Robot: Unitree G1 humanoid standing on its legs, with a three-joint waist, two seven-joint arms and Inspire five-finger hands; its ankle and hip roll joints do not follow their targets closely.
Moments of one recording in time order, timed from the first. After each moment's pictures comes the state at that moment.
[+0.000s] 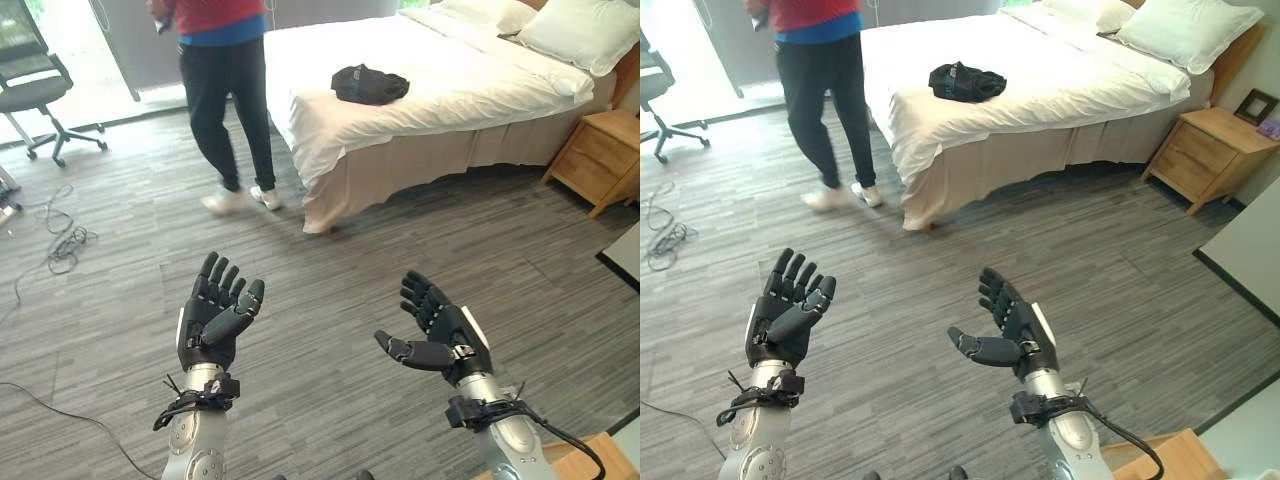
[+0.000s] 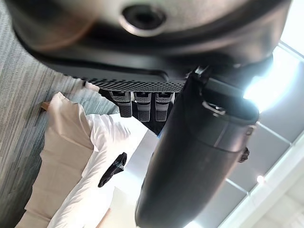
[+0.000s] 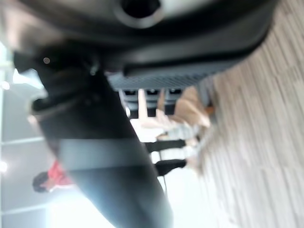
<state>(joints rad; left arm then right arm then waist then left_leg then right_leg) 0.23 0.15 -0.03 -0.08 -0.74 -0.28 0.03 0.27 -0.37 0.15 -0.13 0.44 -0.16 0.09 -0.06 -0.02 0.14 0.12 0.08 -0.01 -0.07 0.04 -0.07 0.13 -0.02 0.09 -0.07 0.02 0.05</state>
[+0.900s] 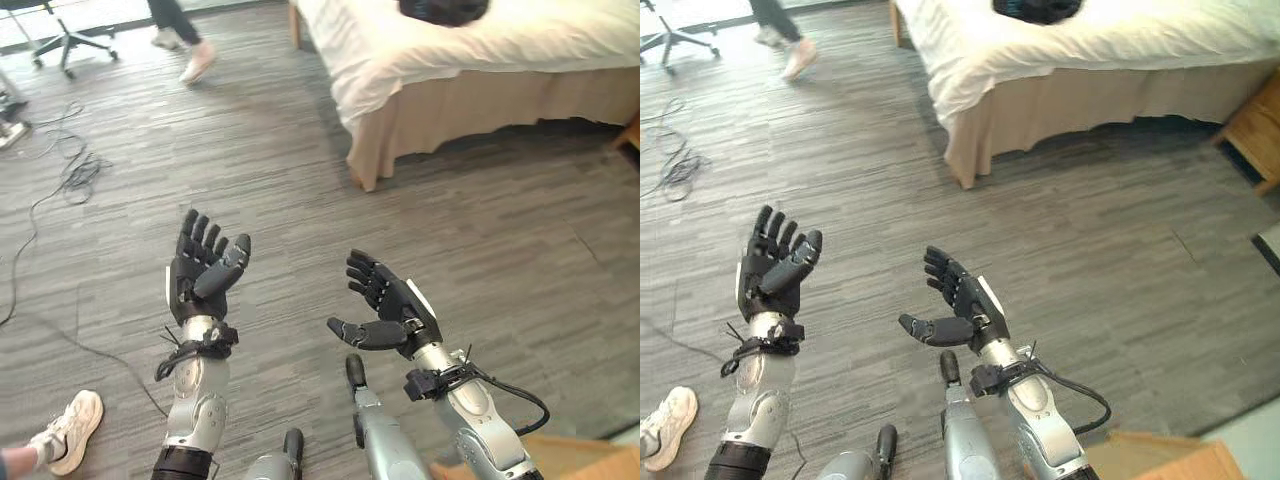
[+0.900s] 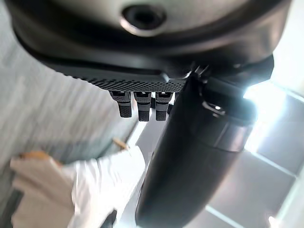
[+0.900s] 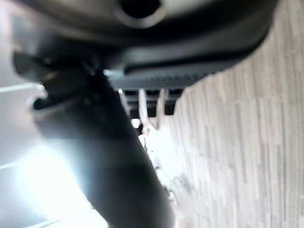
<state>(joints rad) 0.07 0.17 -0.06 0.05 -0.74 -0.33 0.19 0.09 -0.36 0.27 -0.09 0.46 -0.14 0.06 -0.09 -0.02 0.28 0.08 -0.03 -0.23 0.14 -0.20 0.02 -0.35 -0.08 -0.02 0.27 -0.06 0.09</state>
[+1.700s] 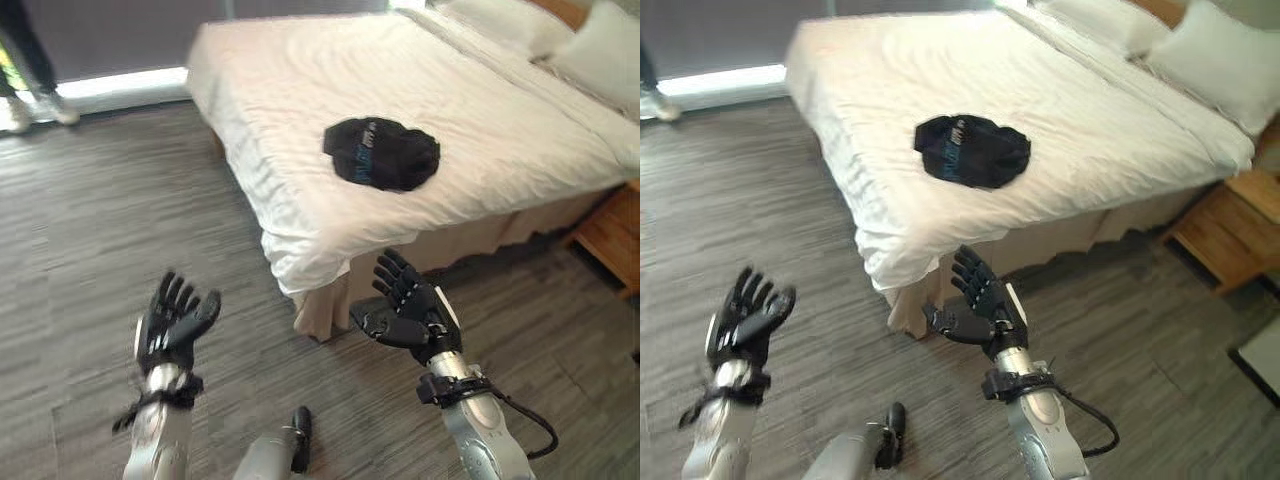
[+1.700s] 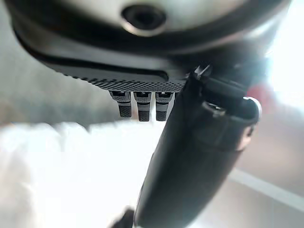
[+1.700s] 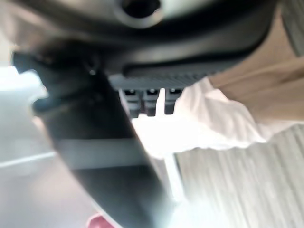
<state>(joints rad) 0.07 0.30 0.04 0.06 -0.71 -0.26 0.12 0.09 -0.29 0.26 -0.13 0.50 -0.16 0.05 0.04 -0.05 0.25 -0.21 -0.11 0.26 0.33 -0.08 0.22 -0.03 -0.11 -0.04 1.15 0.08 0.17</state>
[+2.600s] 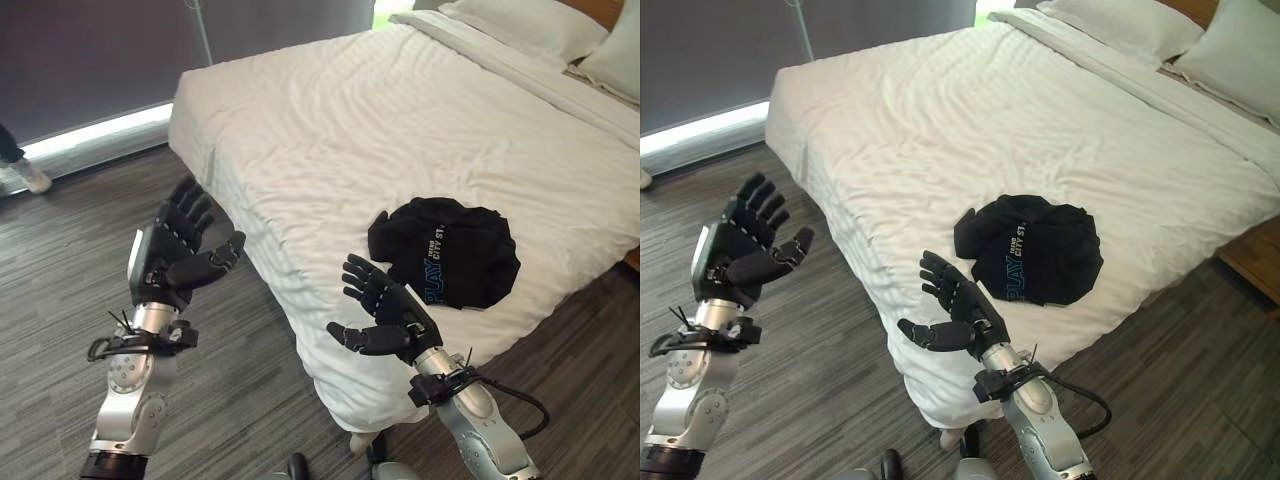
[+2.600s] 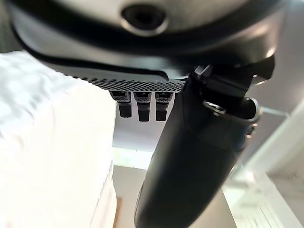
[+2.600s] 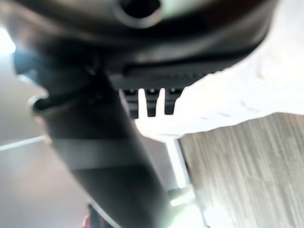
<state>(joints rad) -0.04 0.54 0.03 -0.09 -0.66 -0.23 0.01 0.07 -0.36 0.31 -0.09 0.51 -0.10 0.17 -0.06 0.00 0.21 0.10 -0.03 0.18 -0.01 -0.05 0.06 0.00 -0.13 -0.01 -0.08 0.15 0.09</state>
